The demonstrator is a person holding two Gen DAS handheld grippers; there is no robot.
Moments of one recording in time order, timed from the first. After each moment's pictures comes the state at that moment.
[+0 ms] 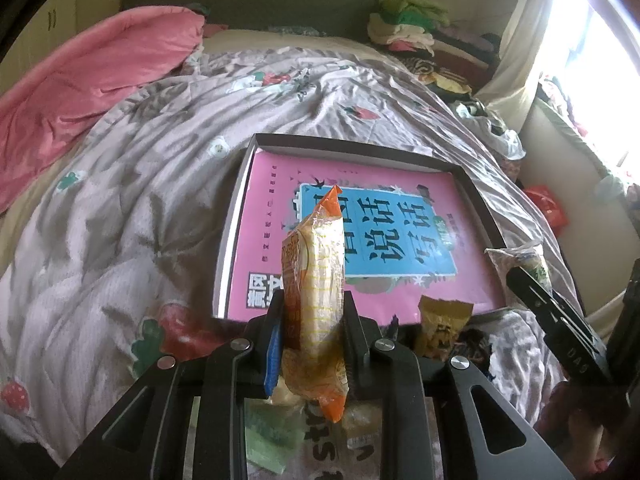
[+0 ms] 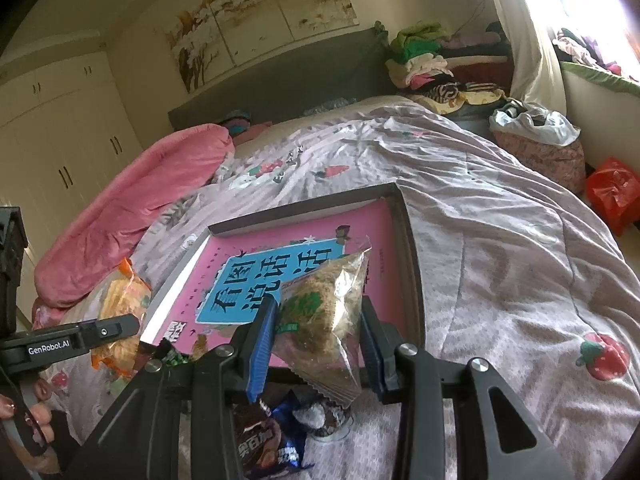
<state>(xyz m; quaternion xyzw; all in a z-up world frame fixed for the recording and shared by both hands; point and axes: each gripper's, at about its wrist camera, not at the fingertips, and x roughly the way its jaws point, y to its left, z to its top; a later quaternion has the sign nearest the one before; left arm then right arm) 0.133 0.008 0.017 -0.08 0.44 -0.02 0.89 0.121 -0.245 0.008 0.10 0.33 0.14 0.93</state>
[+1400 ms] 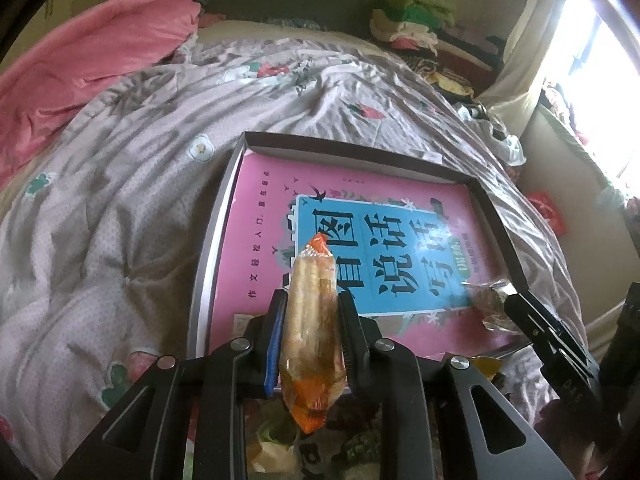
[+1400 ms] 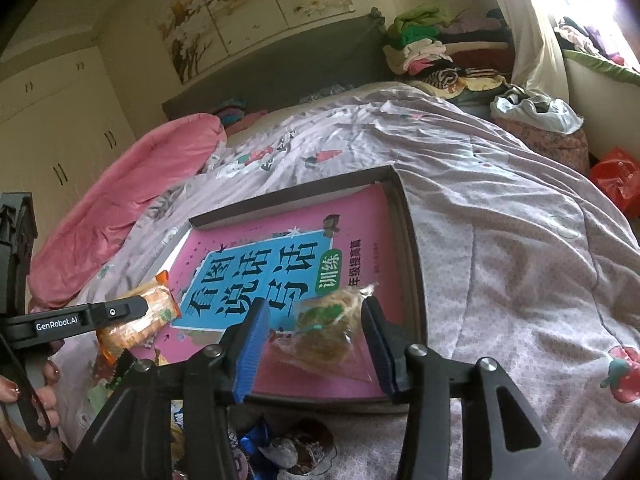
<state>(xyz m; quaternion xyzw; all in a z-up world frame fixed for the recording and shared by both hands) 0.176 0.012 -0.002 -0.11 0.45 -0.03 0.89 0.149 -0.247 -0.011 0.10 0.34 0.14 0.92</state>
